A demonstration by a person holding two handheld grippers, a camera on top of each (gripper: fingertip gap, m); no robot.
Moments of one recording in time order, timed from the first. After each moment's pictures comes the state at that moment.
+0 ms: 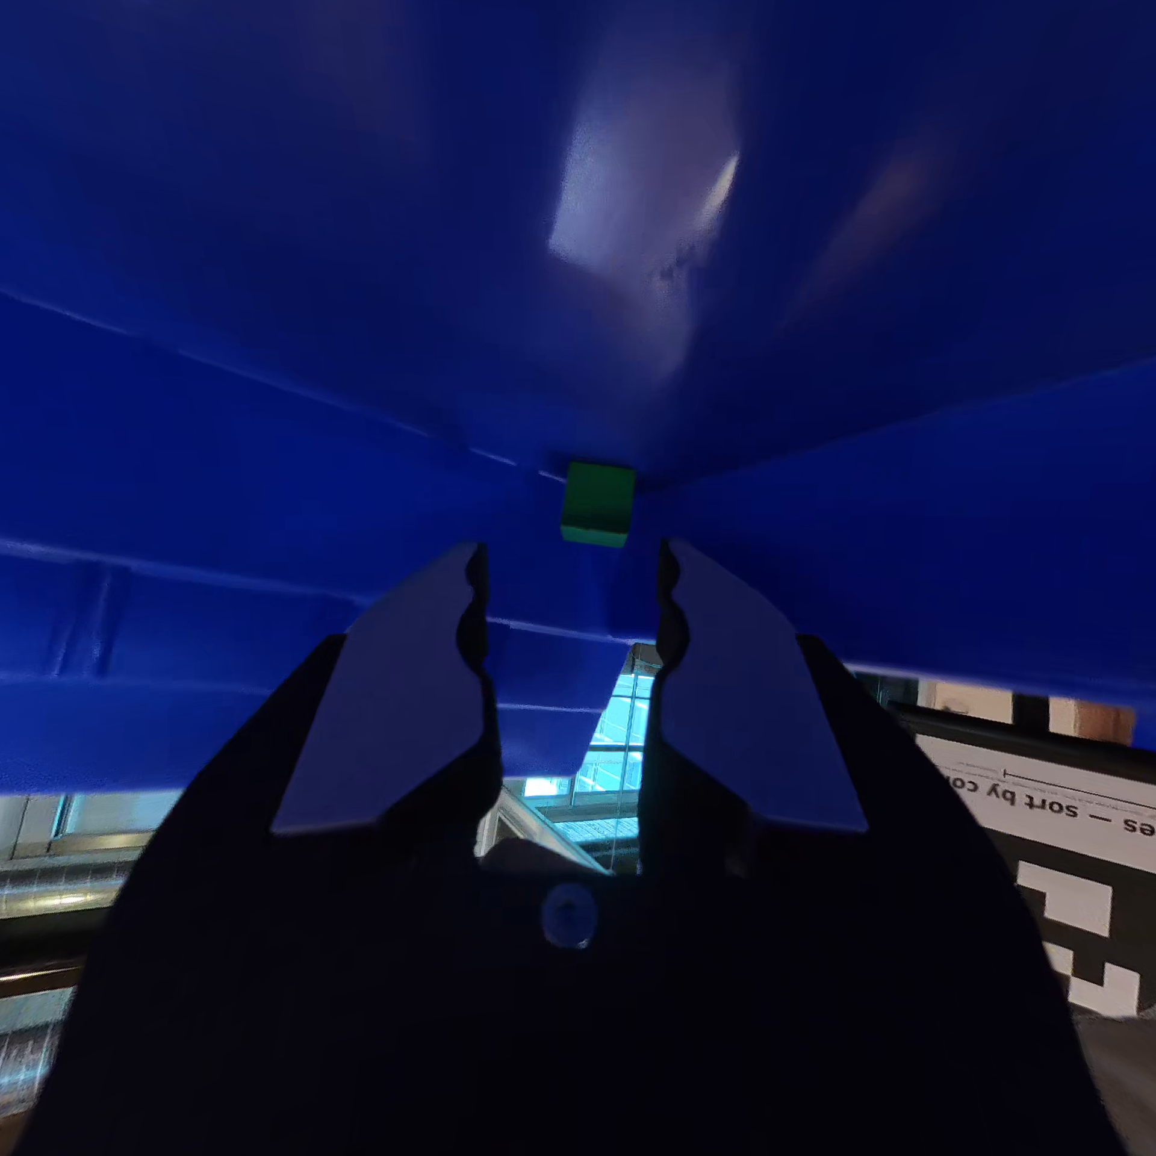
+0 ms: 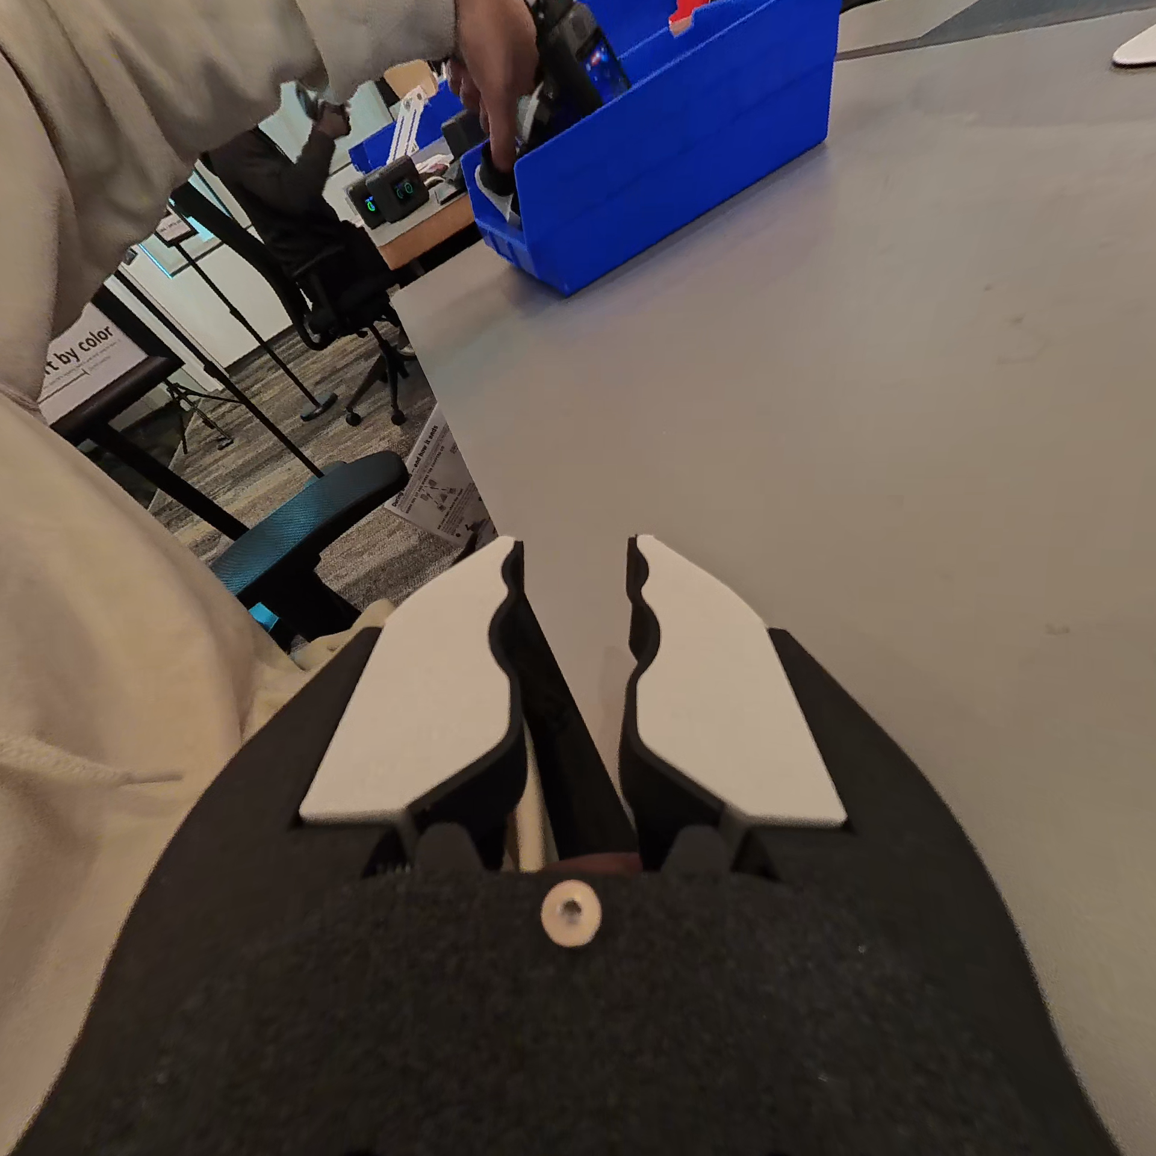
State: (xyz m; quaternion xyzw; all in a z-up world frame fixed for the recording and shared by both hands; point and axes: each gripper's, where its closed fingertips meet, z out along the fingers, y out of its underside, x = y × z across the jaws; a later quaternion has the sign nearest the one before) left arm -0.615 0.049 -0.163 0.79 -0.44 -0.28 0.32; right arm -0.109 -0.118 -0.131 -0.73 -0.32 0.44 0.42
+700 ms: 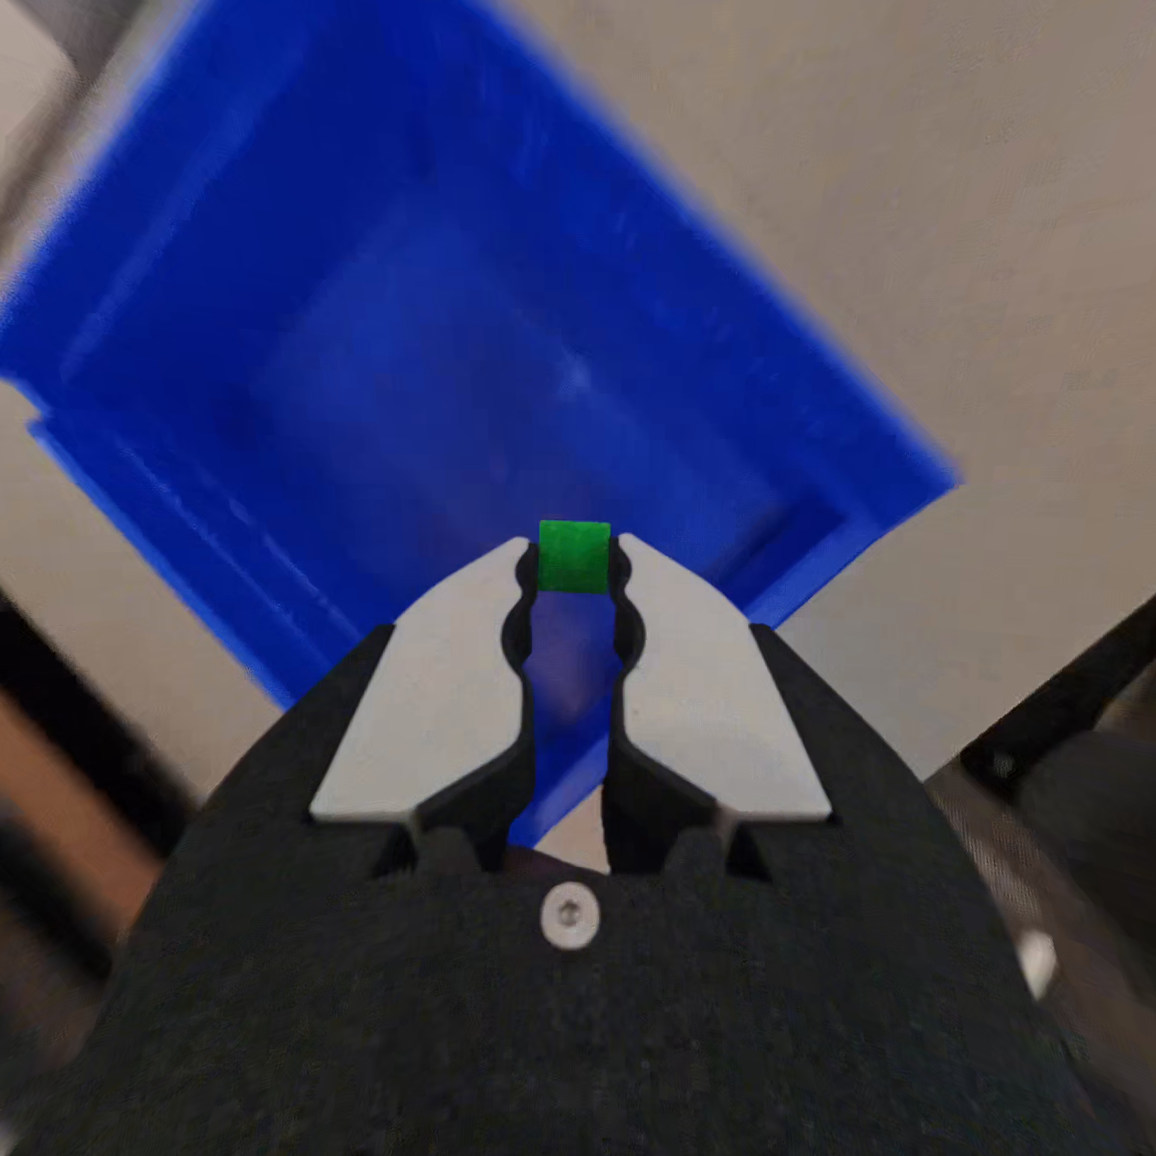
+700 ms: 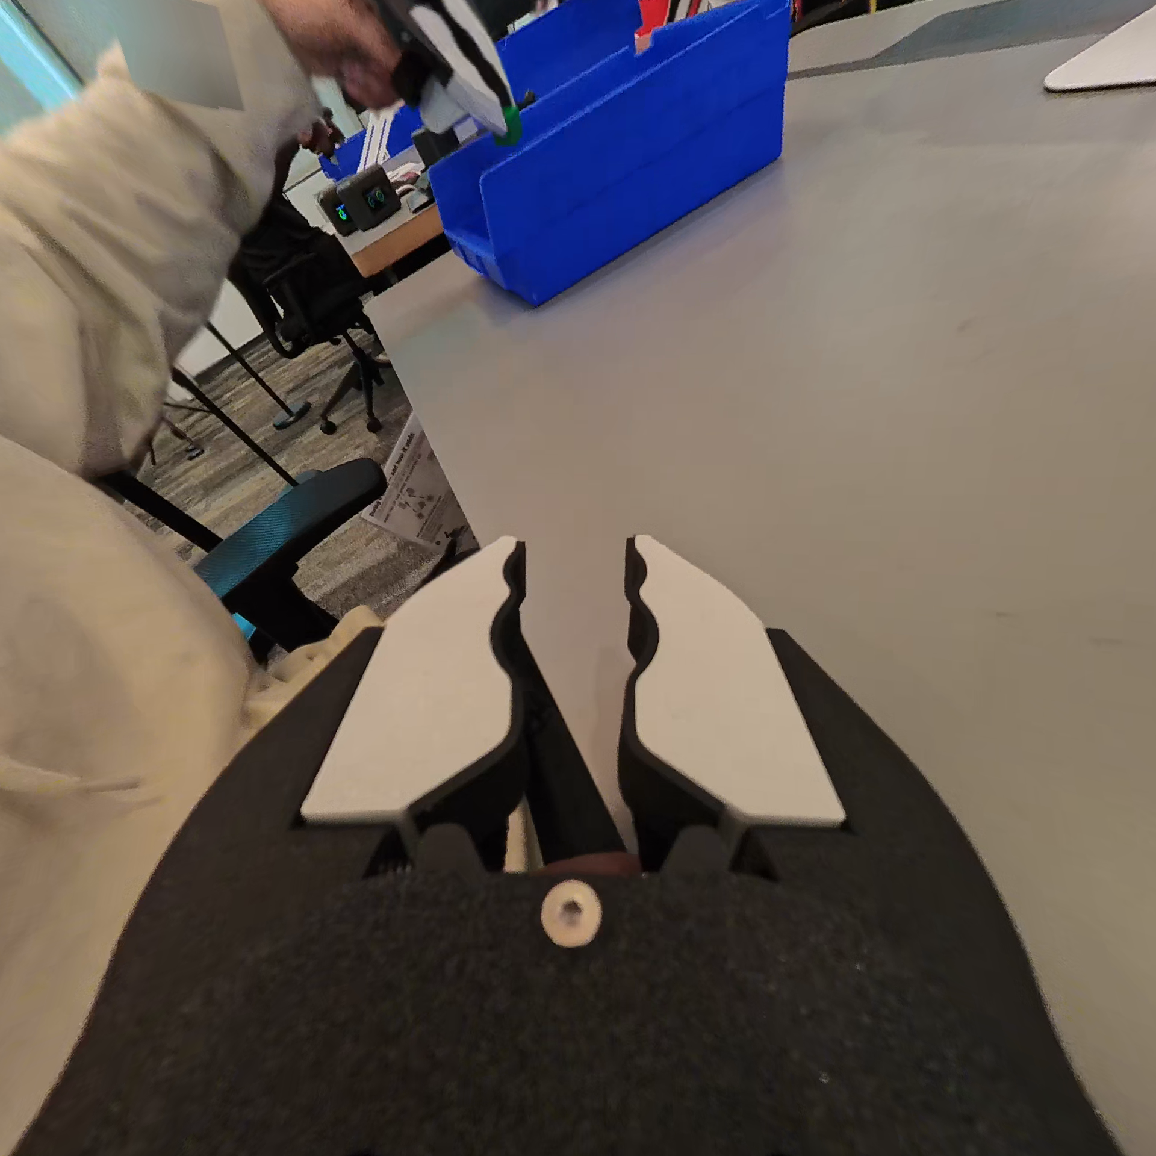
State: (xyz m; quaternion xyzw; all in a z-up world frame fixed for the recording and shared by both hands) left arm -0.523 0.076 -0.080 0.88 -0.42 0.03 -0.23; right arm -0.100 -0.112 -0.130 -0.74 -0.31 0.43 0.43
